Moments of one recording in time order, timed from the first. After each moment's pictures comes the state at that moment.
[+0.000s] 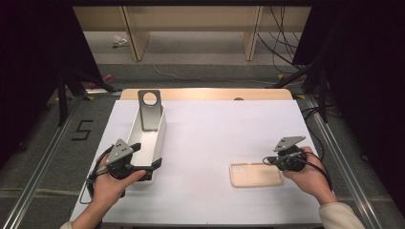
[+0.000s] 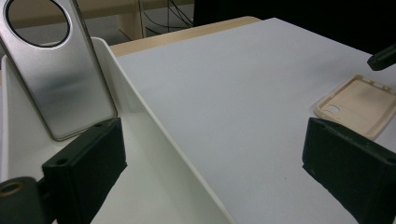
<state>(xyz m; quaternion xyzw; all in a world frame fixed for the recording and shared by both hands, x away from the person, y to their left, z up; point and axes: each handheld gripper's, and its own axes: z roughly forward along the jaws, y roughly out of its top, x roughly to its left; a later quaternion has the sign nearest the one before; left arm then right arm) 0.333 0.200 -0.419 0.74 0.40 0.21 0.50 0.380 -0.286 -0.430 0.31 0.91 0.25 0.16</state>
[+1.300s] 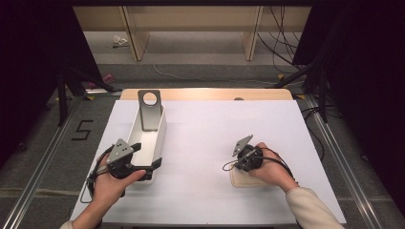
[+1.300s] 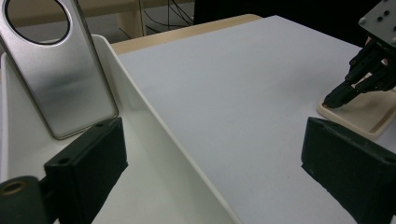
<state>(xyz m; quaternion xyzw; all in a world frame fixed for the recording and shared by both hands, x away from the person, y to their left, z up) 0.334 0.201 -0.421 0.74 0.40 0.21 0.50 0.412 -0.188 -0.462 0.19 0.96 0.19 0.09</state>
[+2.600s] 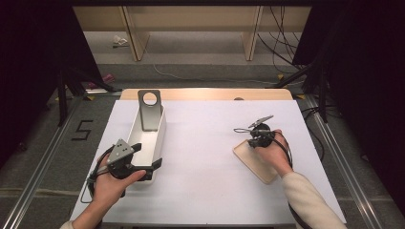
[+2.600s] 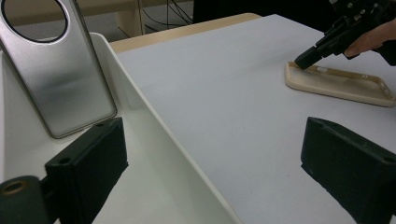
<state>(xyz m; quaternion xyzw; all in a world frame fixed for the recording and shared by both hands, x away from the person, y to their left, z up) 0.335 0.201 -0.422 0.74 0.40 0.21 0.50 0.470 -0.234 -0.464 0.43 0.86 0.22 0.15</state>
